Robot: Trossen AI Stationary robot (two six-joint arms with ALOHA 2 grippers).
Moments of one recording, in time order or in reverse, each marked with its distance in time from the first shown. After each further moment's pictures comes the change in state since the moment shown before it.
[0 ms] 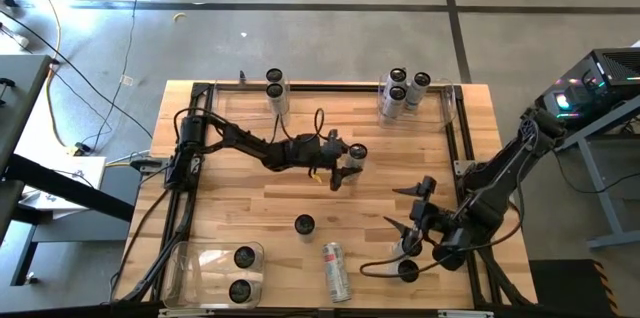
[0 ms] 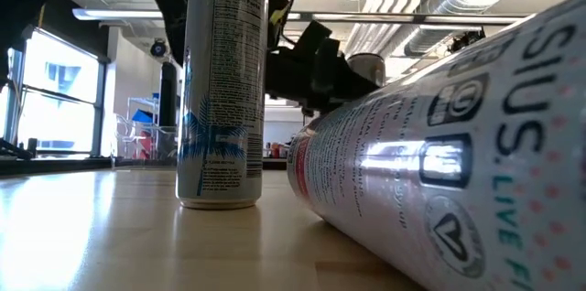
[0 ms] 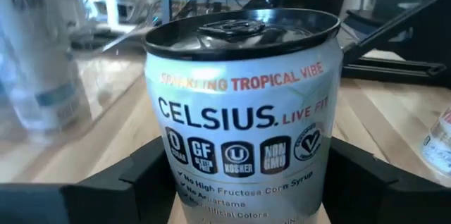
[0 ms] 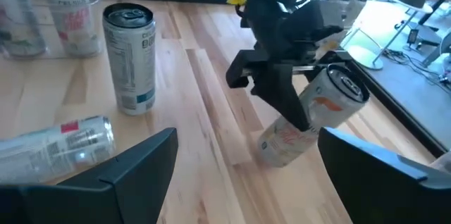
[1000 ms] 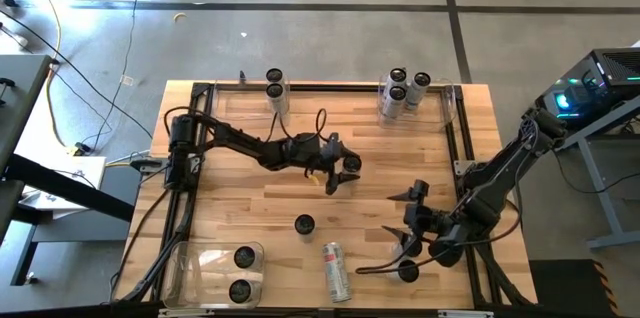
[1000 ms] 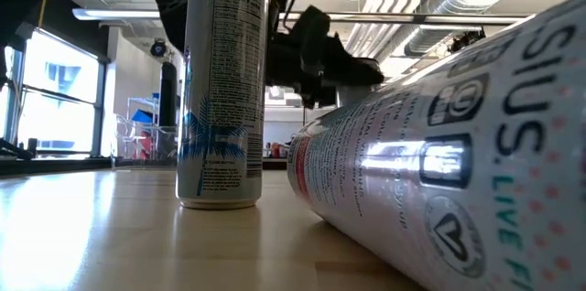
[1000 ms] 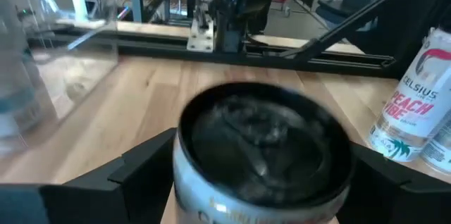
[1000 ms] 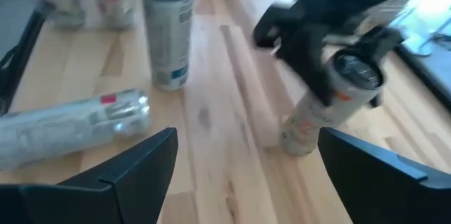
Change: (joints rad) left arm -0.009 -0.079 -0.002 -0.120 0.087 0.003; right arm -0.032 0.000 0.000 0.066 -0.186 -0.091
